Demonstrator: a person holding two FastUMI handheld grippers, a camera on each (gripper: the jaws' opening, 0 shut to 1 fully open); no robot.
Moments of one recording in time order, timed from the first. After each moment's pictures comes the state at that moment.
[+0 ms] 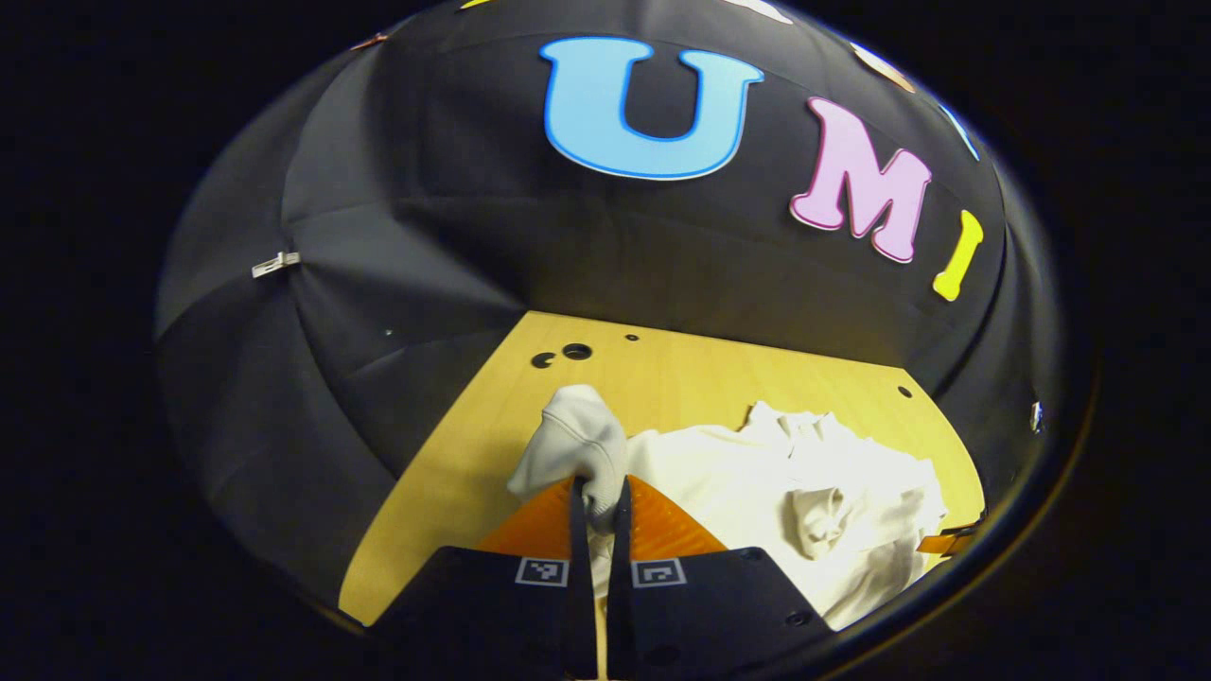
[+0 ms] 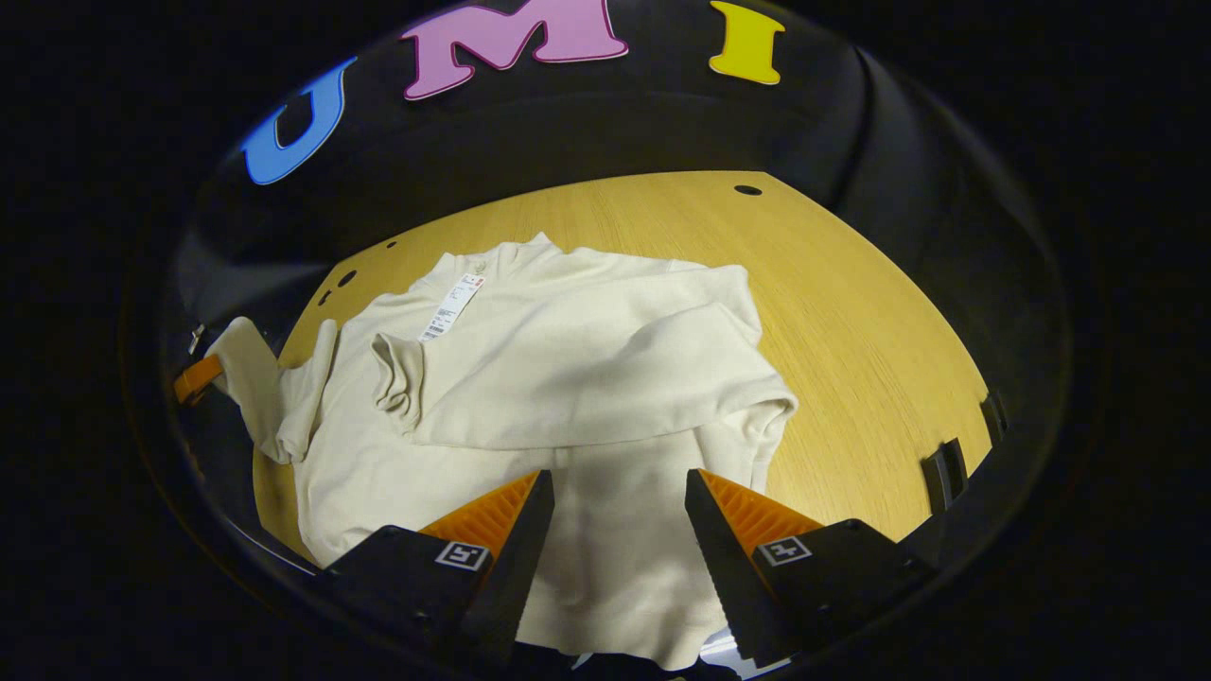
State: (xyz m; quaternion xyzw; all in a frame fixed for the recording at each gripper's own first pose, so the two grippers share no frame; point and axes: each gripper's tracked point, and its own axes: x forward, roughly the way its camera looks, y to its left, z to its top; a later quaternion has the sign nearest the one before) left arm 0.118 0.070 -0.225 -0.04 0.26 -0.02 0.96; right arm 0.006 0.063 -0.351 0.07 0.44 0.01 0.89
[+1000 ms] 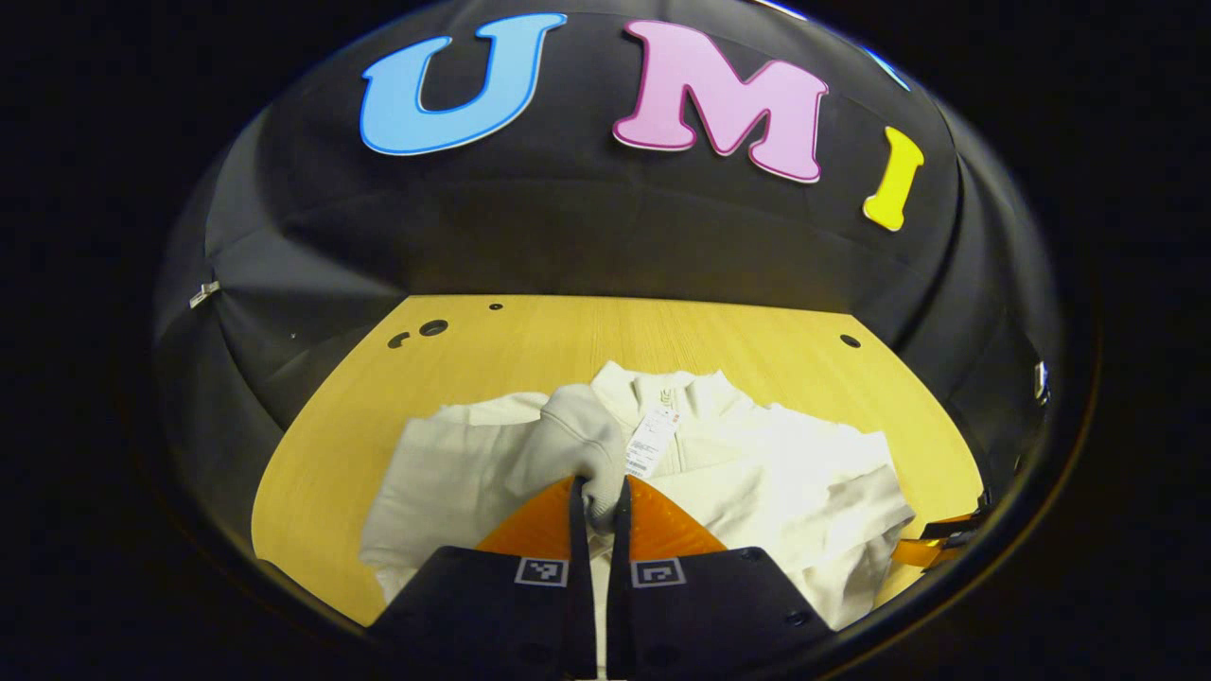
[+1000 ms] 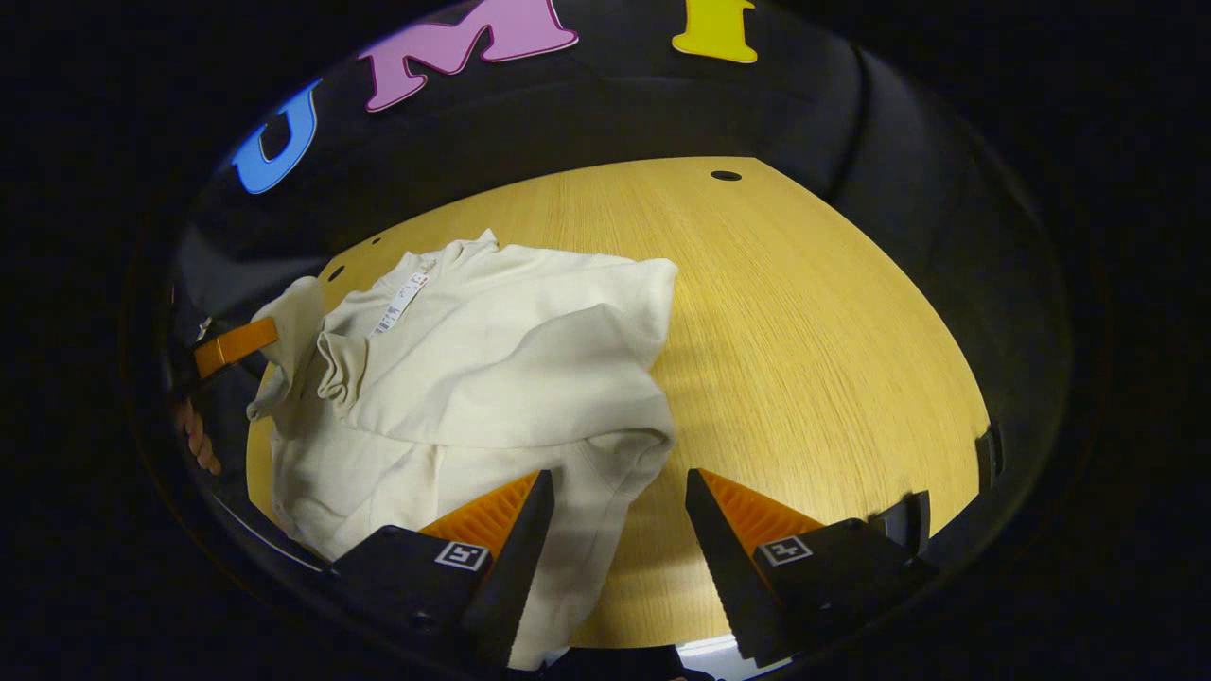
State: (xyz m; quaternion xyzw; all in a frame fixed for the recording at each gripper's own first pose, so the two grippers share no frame) left arm 0.123 -0.150 -0.284 0.02 0.30 -0.06 0.95; right arm 0.022 -0.028 -0.373 0.07 0.46 0.06 0.88
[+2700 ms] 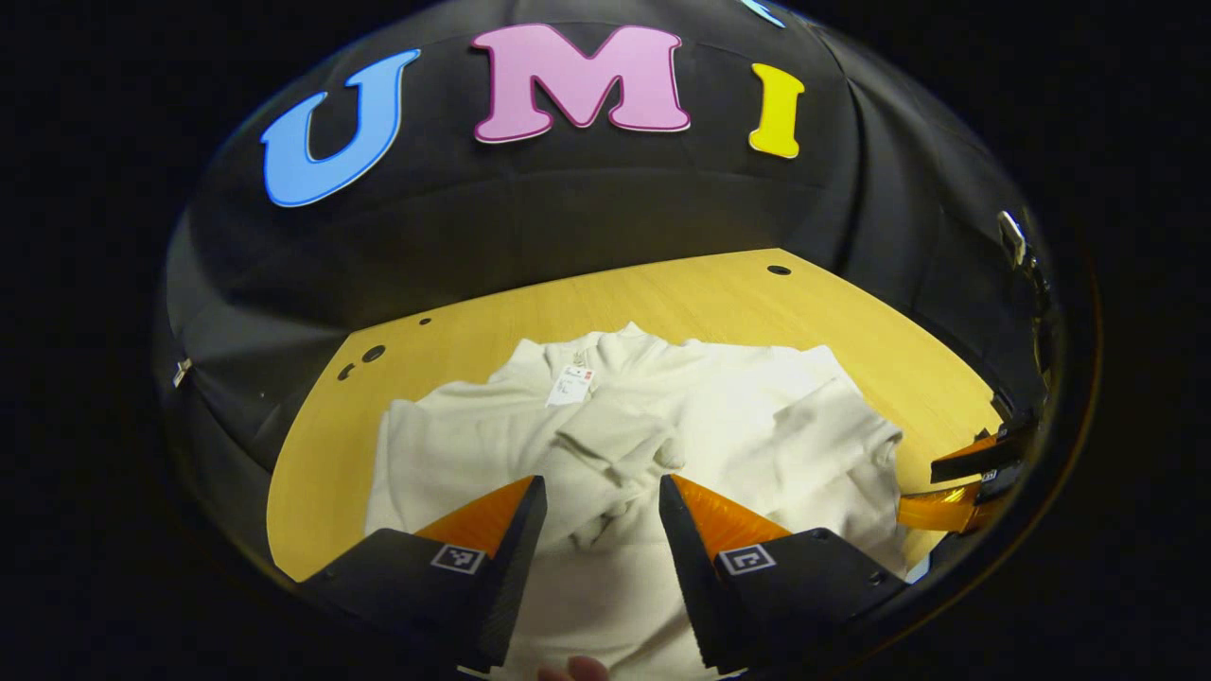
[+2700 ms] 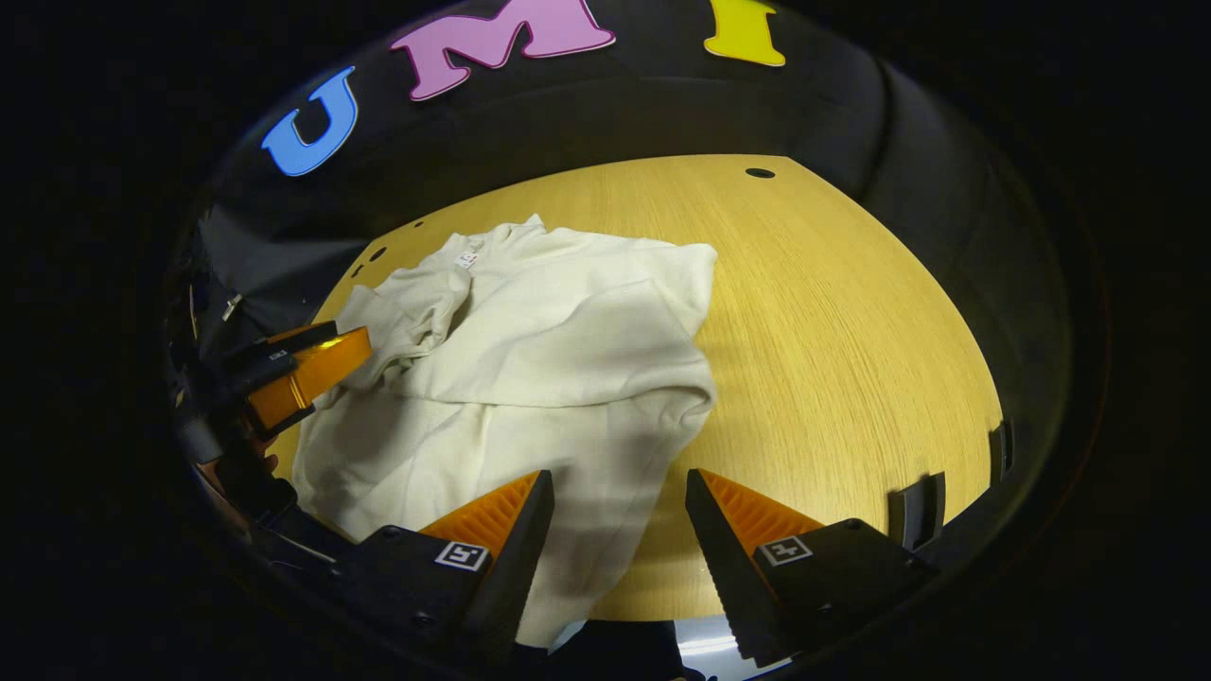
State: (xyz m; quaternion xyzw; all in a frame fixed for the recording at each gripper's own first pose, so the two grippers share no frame) left arm 0.052 -0.185 -0.303 0.10 0.30 -0.15 0.94; right arm -0.024 0.004 -0.356 0.08 0.47 0.11 0.87
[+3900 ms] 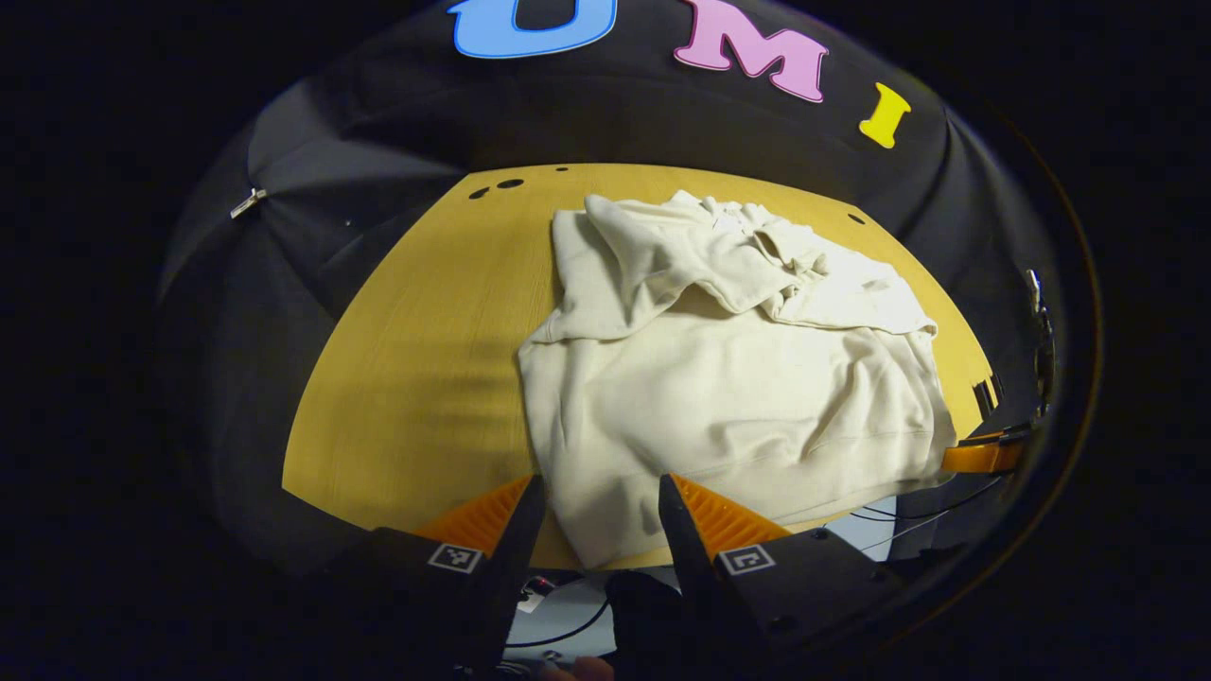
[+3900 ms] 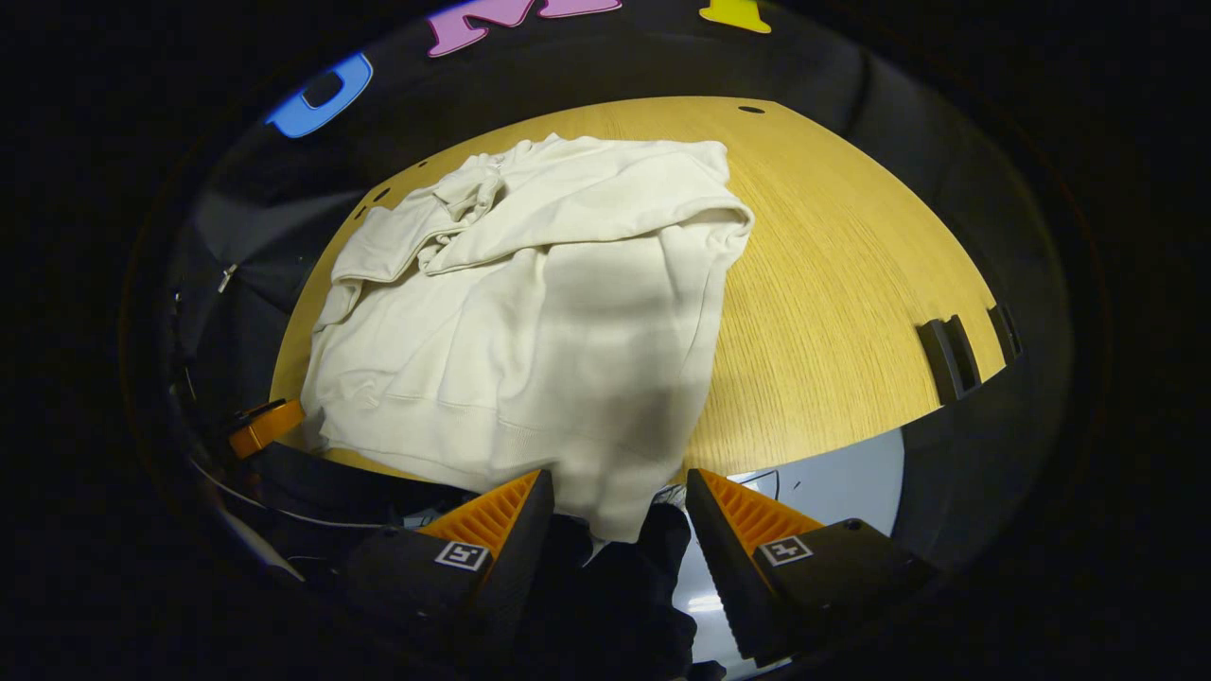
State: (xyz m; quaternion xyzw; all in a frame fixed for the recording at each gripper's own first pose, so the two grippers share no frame) left arm -0.089 0.029 -0.371 0.03 0.46 -0.06 0.89; right arm -0.148 0.045 -0.385 0.08 0.55 0.08 0.83
